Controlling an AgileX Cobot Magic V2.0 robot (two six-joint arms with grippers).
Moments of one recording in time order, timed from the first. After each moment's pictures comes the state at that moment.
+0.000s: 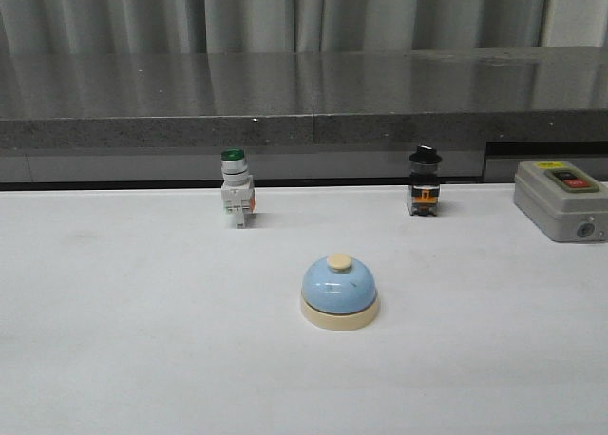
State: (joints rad) left arm -0.10 -0.01 0.00 0.06 0.12 -0.09; right arm 0.08 -0.01 0.03 -0.03 -0.02 0.11
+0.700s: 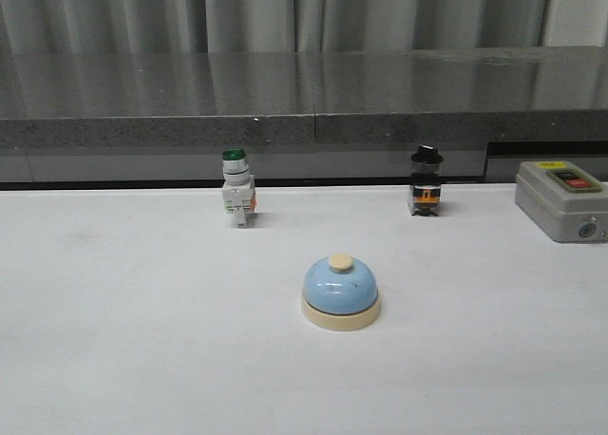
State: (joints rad) left arm -0.10 -0.01 0.00 0.06 0.12 -0.09; right arm 0.08 0.01 -0.11 0.01 0.15 0.11
